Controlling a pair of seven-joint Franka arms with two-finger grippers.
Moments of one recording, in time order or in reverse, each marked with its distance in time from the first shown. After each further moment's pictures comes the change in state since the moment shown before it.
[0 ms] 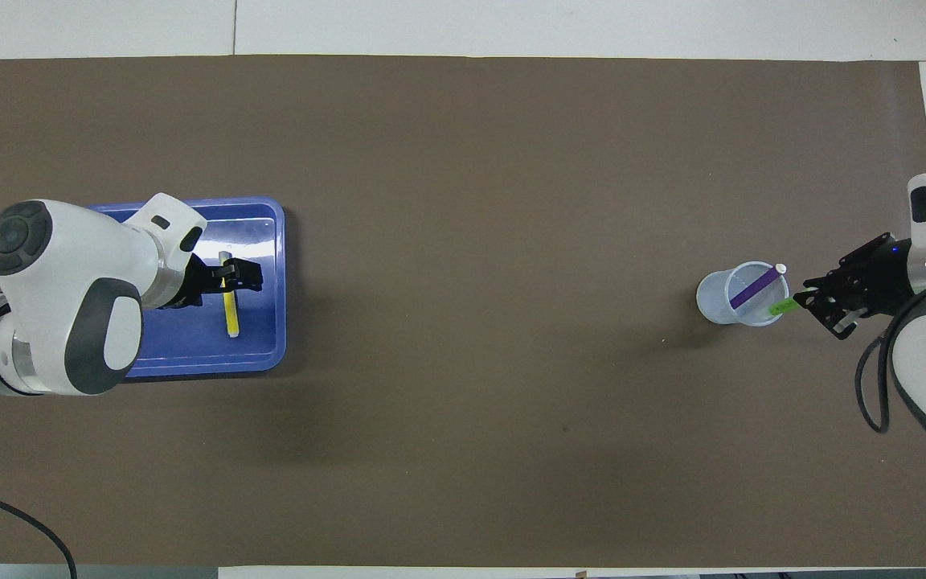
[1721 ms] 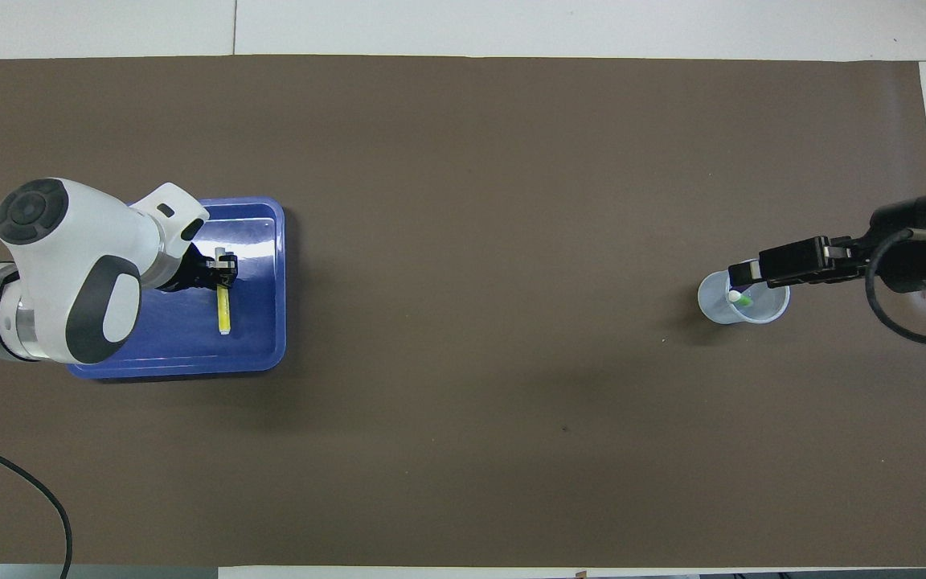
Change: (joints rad) left arm 0.032 0.132 0.001 0.242 0.058 -0.230 0.020; right arm 0.075 0.063 0.021 0.252 0.532 -0.241 1.025
